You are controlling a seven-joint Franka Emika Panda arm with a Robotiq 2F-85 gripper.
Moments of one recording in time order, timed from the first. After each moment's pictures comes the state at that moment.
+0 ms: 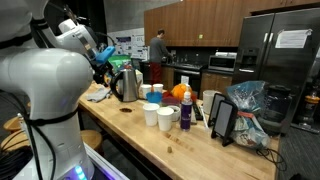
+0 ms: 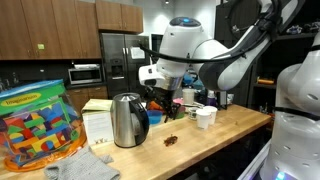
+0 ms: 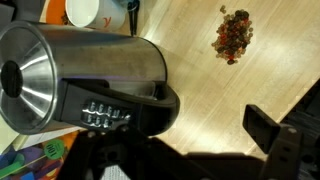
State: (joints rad) arm 0.36 -0.40 0.35 -2.78 -0.62 2.70 -0.67
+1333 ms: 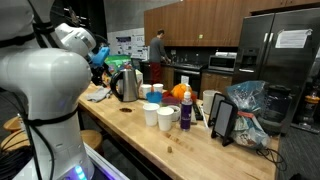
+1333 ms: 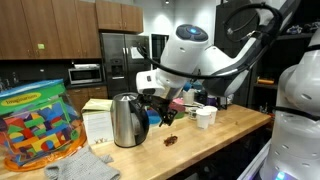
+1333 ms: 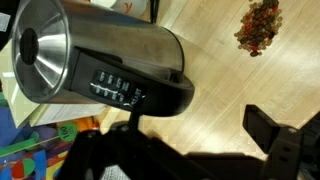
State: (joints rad) arm 0.29 -0.35 0.45 -2.76 -0.95 2.77 -0.38
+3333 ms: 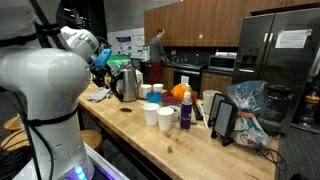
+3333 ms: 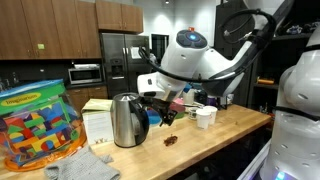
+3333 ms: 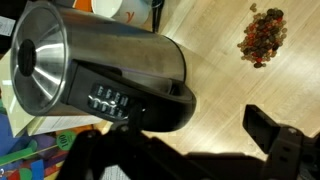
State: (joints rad) arm 0.25 -0.32 0.46 -2.75 -1.06 2.78 -0.30
